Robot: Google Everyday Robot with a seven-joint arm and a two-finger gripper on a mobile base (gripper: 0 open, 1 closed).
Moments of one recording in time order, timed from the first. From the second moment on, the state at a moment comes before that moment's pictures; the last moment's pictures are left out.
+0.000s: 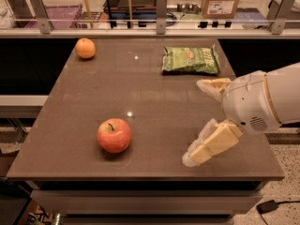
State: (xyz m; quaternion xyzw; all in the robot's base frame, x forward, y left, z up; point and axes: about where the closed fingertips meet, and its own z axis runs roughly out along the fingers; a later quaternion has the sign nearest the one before) arm 0.403 -0.086 0.913 -0.56 0.72 0.20 0.37
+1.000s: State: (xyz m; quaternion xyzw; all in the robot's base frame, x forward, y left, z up) arm 0.410 -0.042 0.888 -0.57 0.69 0.23 0.38
